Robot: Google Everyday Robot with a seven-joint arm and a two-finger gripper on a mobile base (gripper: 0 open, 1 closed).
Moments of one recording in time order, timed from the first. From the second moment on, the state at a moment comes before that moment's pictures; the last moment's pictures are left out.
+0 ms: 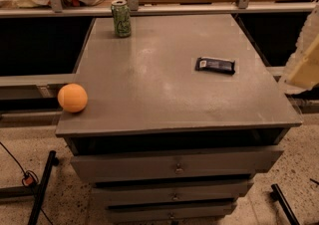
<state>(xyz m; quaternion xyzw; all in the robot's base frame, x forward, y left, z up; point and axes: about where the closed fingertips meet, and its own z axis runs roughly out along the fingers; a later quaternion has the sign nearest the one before) 0.402 -0.167 1.092 -0.61 0.73 -0.13 0.28</state>
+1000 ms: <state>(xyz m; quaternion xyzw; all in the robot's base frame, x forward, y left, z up) 0.477 -0.154 1.081 -0.64 0.73 -0.12 0.23</state>
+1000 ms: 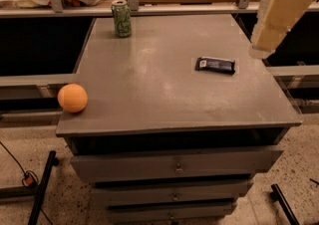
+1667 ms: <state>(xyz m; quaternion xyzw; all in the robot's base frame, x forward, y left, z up) 0.562 -0.167 1.029 -0.65 0.73 -0.09 0.19</state>
